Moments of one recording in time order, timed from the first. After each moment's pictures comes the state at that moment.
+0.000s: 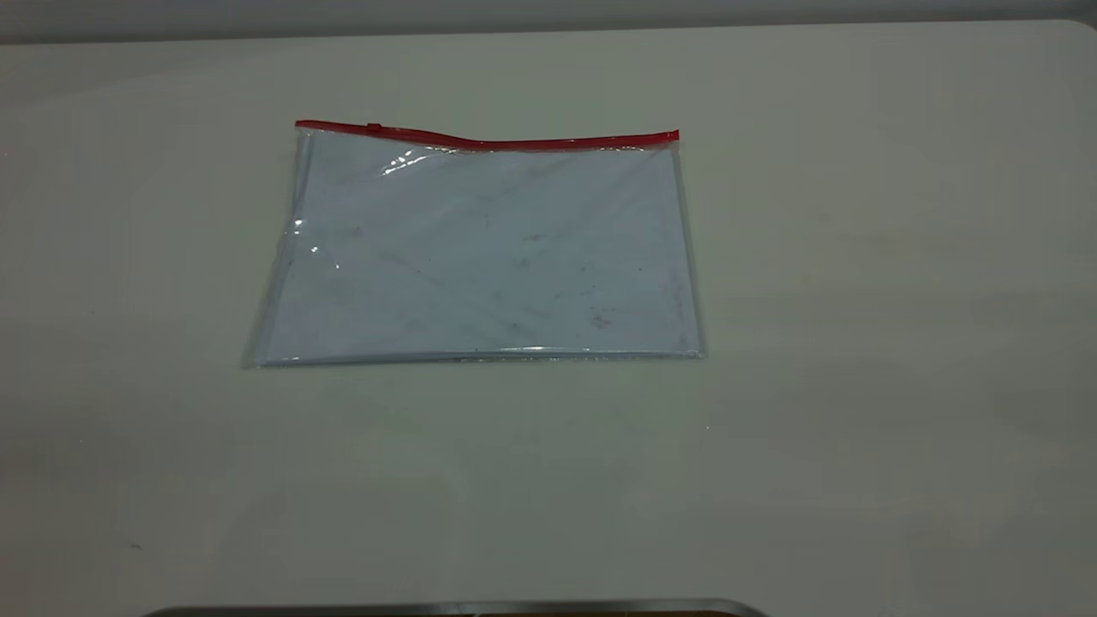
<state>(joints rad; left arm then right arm) 0.02 -0.02 -0.49 -0.04 1.13 0.06 -0.12 -0.02 -0.48 0.01 1.13 -0.06</state>
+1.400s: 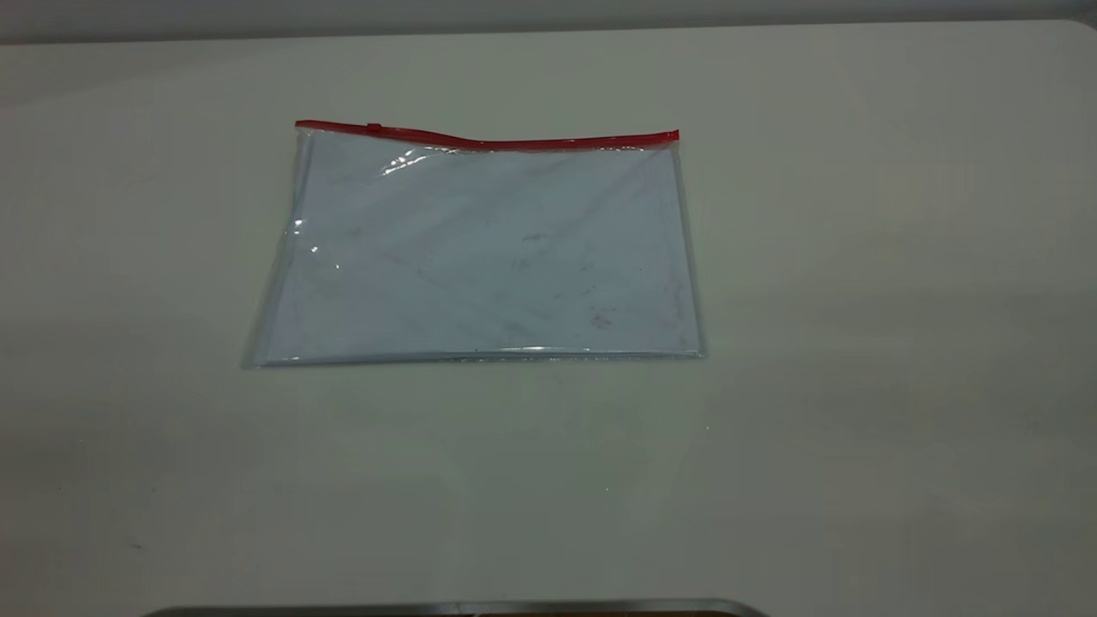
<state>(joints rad) 0.02 -0.02 -0.49 -0.04 1.13 0.06 -0.12 -0.02 -0.48 0.04 1.13 -0.06</state>
